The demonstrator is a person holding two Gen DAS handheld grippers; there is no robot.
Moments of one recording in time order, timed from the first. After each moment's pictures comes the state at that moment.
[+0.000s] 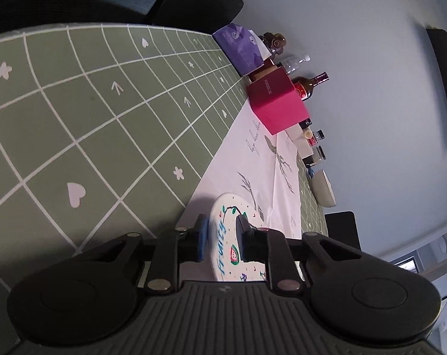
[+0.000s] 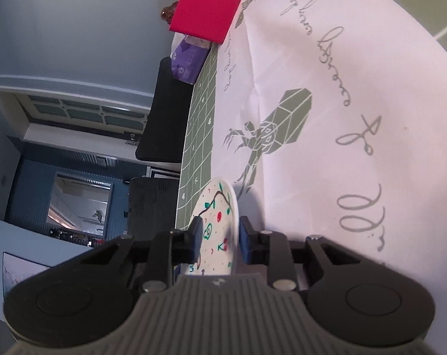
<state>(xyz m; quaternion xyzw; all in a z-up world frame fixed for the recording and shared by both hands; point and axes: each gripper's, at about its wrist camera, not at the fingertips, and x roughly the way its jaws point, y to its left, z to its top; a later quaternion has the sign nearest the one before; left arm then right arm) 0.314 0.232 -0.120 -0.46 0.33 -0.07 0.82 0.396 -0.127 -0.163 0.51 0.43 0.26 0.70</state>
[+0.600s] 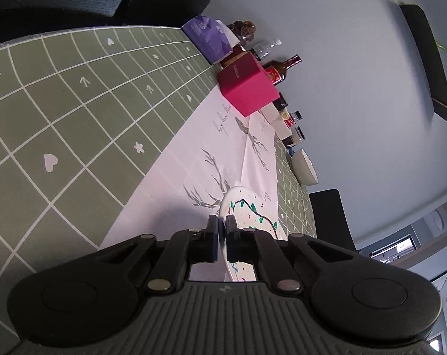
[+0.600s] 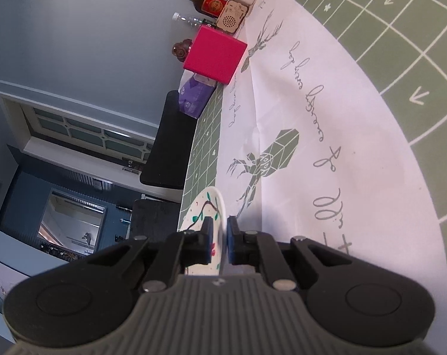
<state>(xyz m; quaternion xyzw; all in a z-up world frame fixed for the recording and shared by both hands) 0.284 0.197 -0.081 -0.42 0.33 -0.10 0.84 0.352 -0.160 -0.119 0.49 0.37 0.23 0.75</state>
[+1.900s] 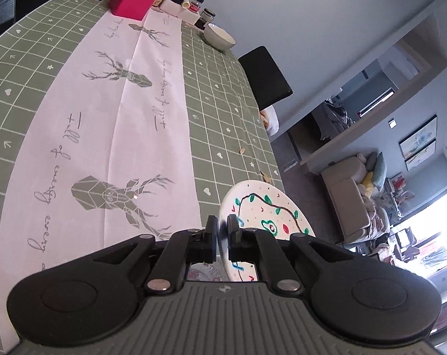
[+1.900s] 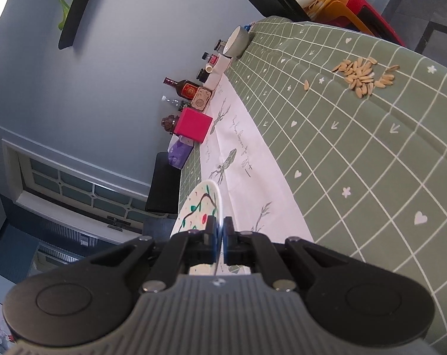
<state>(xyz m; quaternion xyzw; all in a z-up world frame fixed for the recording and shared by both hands) 0.103 0.076 0.028 -0.22 0.46 -0.26 0.82 -0.008 -0.251 -0.013 0.53 0.29 0.07 0.79</state>
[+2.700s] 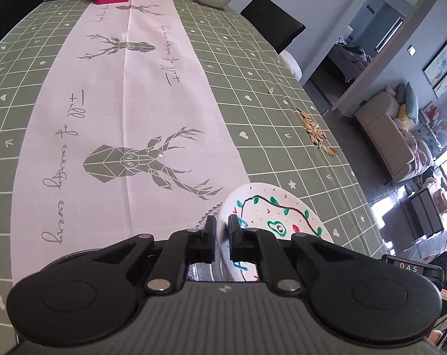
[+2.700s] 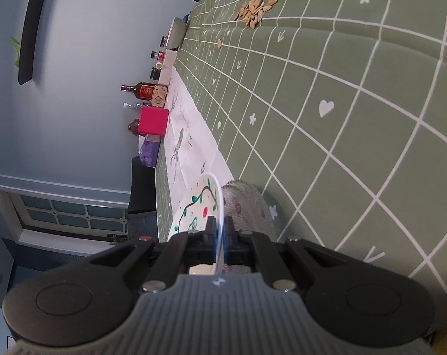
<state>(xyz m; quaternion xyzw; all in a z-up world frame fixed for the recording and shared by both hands) 0.087 0.045 -0.023 -0.06 0.49 -0.25 0.83 -0.045 -0.243 -0.114 0.61 0.32 0.04 0.72</state>
